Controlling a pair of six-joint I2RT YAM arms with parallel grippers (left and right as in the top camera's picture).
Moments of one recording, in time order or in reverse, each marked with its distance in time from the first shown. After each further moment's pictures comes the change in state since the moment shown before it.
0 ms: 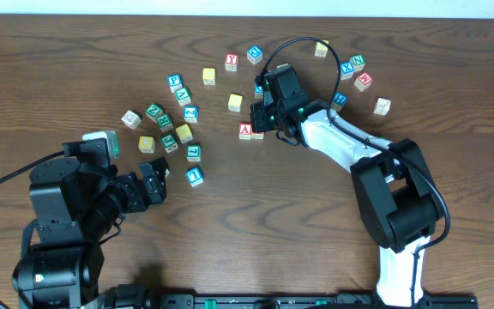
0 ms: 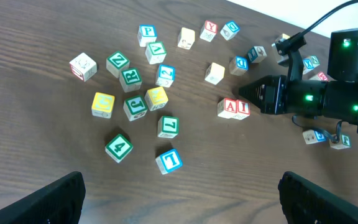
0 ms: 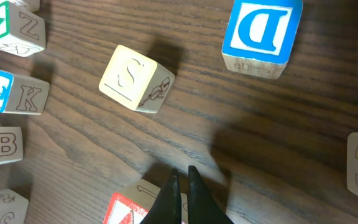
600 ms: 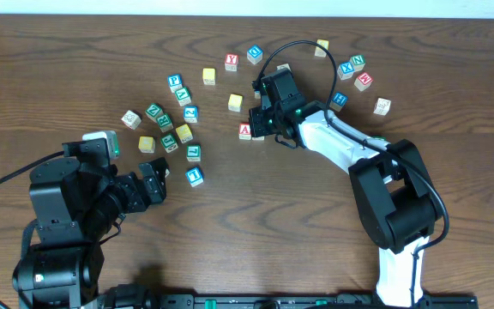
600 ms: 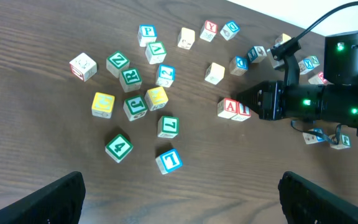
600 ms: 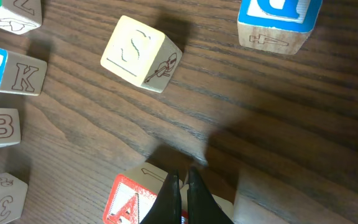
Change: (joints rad) left arm 0.000 0.000 0.000 0.000 0.000 0.000; right arm 0.013 0.000 0.000 -0.042 -0.007 -0.008
